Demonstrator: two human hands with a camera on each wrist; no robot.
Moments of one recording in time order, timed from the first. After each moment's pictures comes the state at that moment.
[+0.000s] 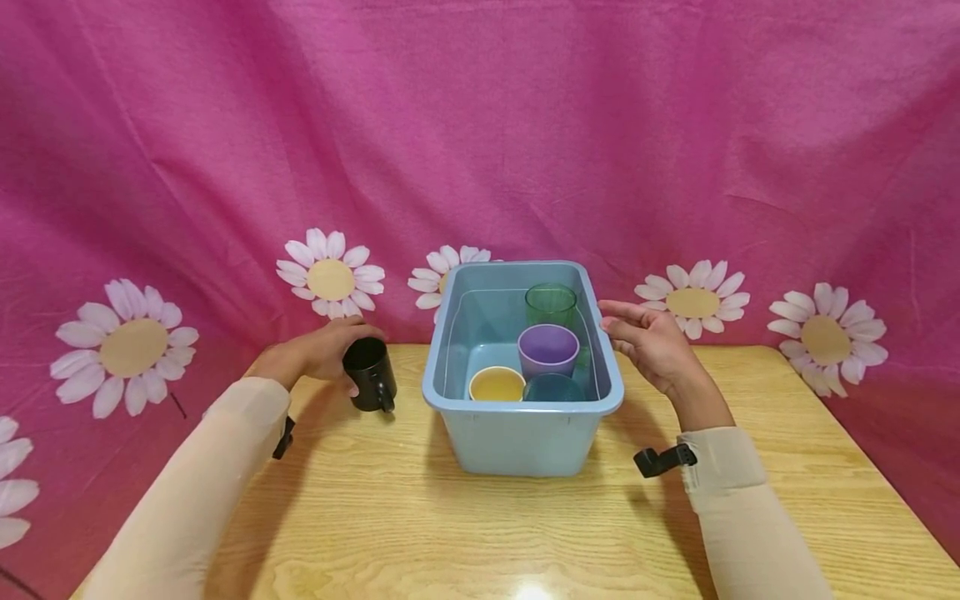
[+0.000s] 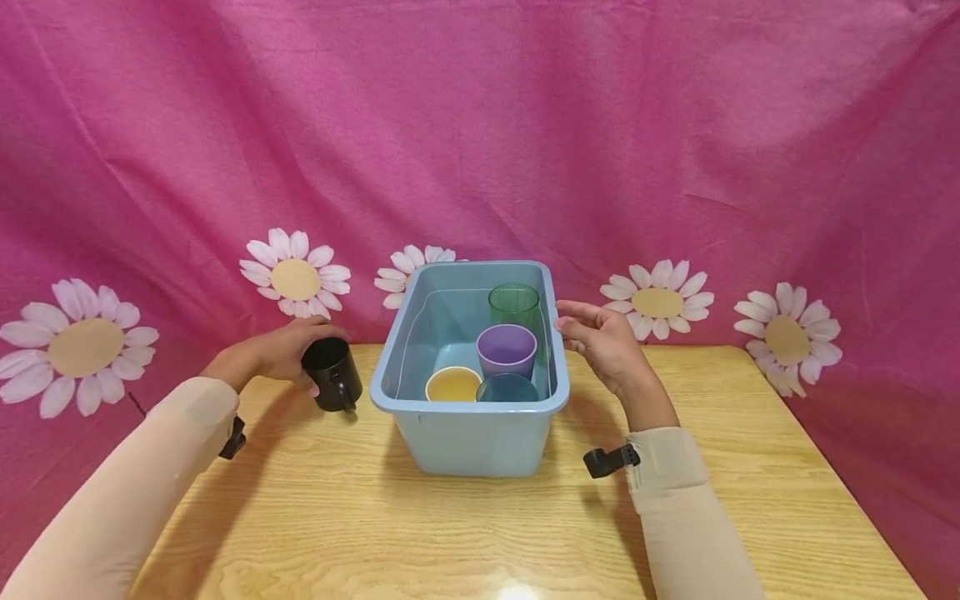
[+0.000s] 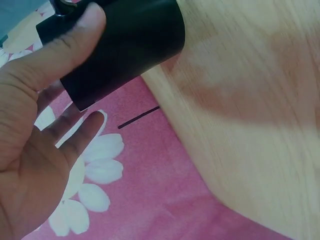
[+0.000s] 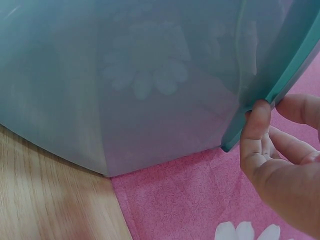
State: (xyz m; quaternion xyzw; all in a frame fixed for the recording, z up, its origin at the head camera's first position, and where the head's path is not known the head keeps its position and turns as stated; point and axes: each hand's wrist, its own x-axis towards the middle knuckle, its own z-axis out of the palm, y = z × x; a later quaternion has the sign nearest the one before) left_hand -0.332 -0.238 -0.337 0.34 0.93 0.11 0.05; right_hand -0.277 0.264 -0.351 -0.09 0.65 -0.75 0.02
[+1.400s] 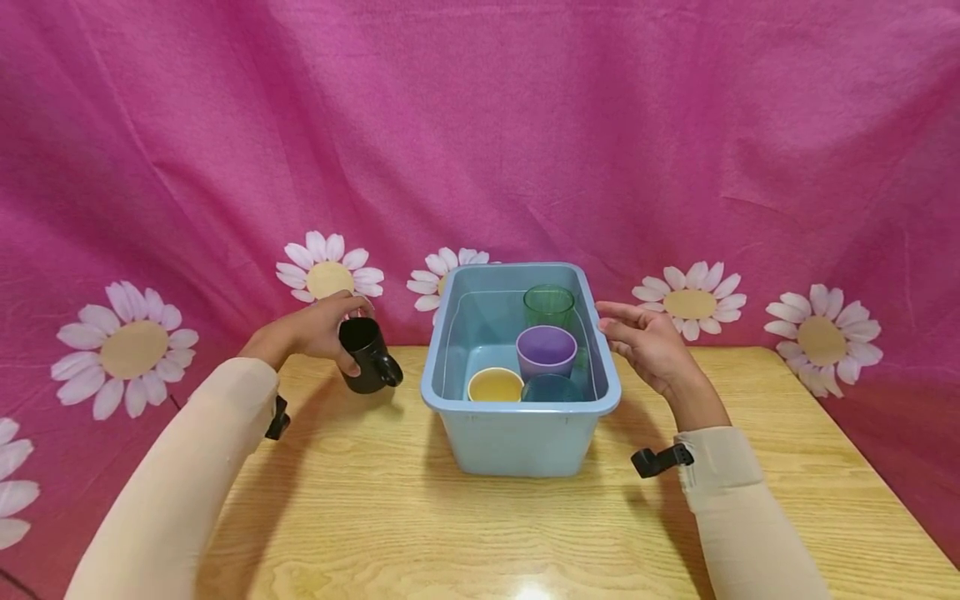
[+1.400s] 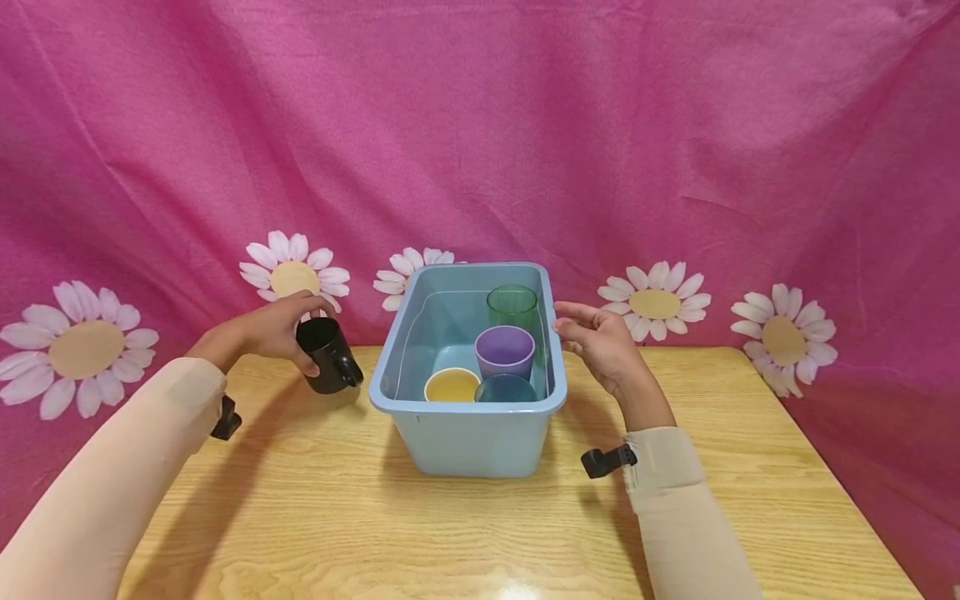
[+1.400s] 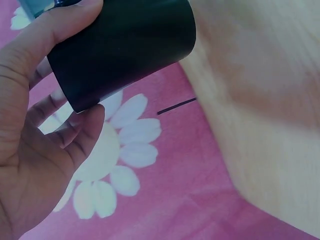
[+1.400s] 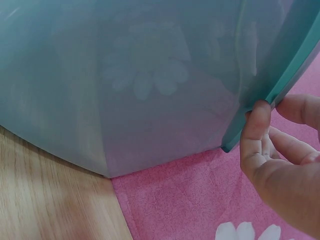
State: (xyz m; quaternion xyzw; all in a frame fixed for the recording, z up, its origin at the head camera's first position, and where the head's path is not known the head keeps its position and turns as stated) left_hand -0.334 -0.233 -0.298 0.29 0.94 0.18 0.03; right_hand -0.276 0.263 -0.353 -0.10 0.64 -0.76 0.02
